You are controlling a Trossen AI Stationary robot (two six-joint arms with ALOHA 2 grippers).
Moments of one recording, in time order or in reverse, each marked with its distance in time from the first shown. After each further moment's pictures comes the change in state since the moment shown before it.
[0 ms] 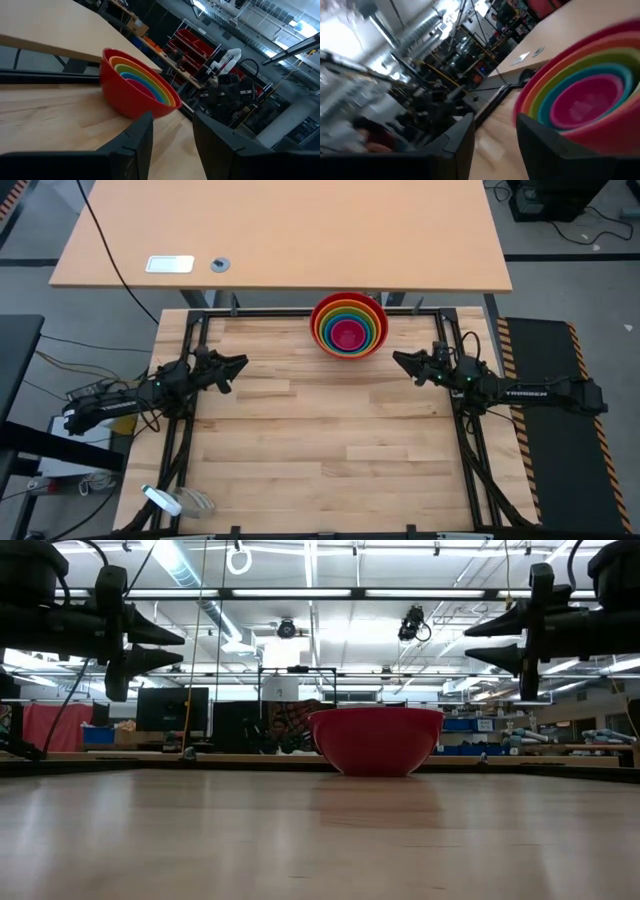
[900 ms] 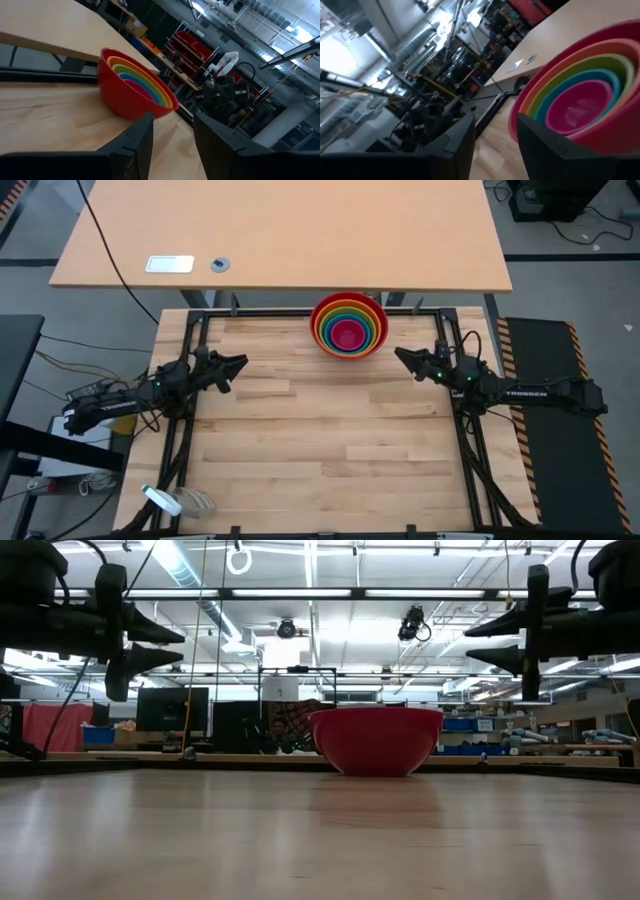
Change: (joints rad) left arm 0.000 0.000 0.001 0.008 0.003 -0.030; right arm -0.009 0.001 0.000 0.010 0.058 0.028
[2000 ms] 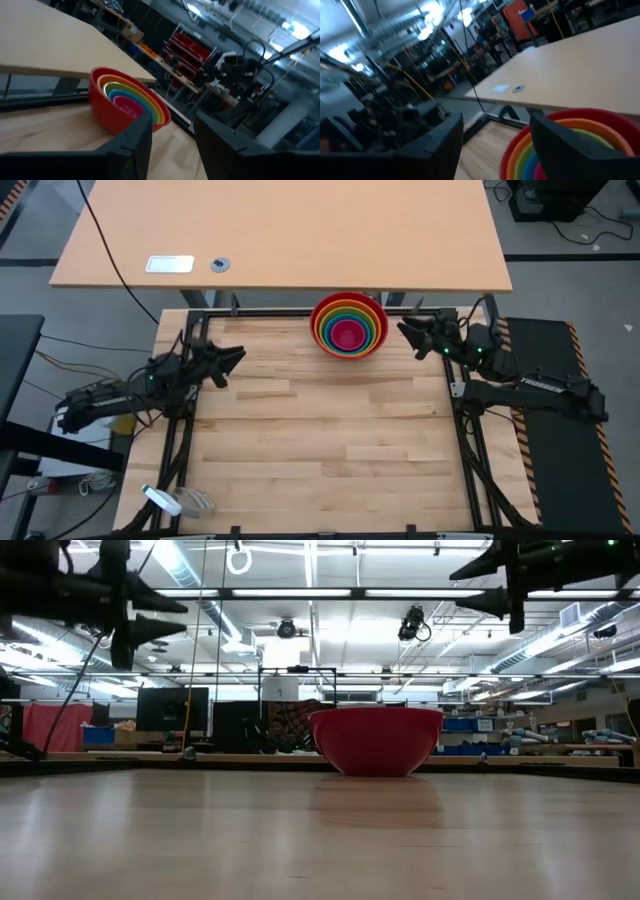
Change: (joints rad) left arm 0.013 0.118 0.178 -0.038 0.012 0.071; right arm -0.139 0.079 0.478 -0.453 -0.071 -0.265
